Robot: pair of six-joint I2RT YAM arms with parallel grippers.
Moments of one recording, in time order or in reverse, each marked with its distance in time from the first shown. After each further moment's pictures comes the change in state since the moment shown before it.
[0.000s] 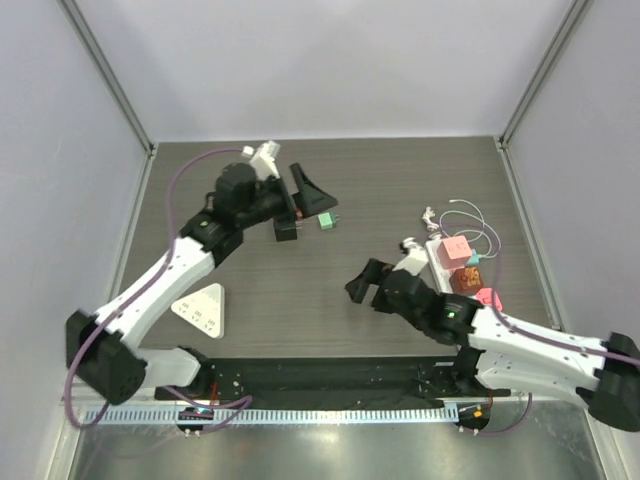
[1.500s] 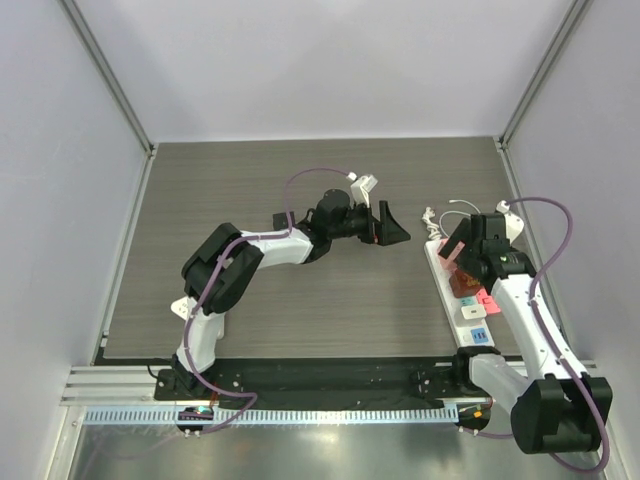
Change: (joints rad) left arm -0.266 0.848 0.170 0.727 0.095 0.090; right arm -1.011 0.001 0.207 -0.458 -0.096 -0.446
